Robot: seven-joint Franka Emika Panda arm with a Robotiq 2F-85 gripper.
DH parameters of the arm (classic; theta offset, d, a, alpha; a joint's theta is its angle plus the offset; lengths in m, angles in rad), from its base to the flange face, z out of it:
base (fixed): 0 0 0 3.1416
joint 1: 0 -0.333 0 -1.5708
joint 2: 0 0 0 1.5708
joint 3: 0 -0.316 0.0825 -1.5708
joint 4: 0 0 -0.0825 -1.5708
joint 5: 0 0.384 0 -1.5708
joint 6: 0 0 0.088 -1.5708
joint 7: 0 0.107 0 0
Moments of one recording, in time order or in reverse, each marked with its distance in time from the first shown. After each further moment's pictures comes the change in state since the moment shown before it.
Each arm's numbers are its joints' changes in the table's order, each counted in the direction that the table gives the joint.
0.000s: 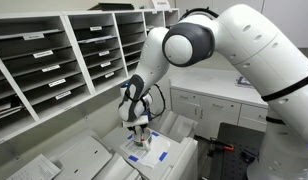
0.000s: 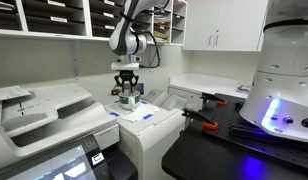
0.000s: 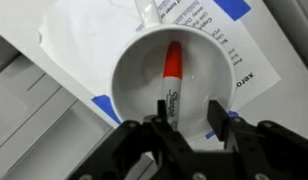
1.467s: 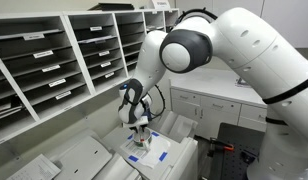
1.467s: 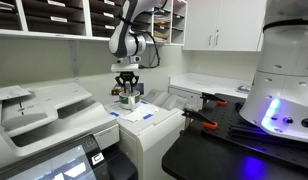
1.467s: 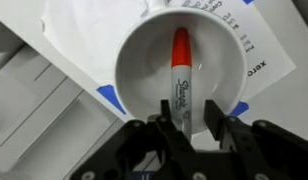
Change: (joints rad) arm -0.073 -0.030 0.081 0.019 -0.003 0.000 0.037
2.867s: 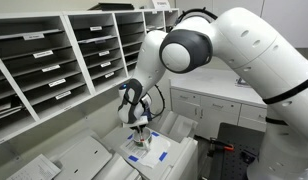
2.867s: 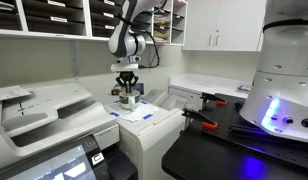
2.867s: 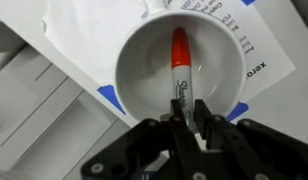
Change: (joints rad) arm -0.005 0.000 0.003 0.004 -0.001 0.009 0.000
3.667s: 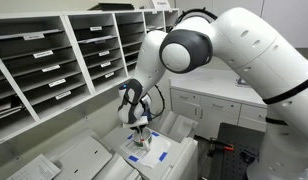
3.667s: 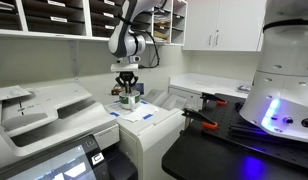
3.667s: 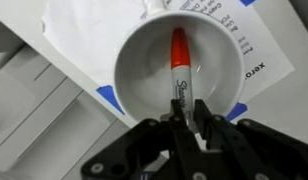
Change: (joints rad) arm 0.000 0.000 -0.002 -0.001 0.000 -0.005 -0.002
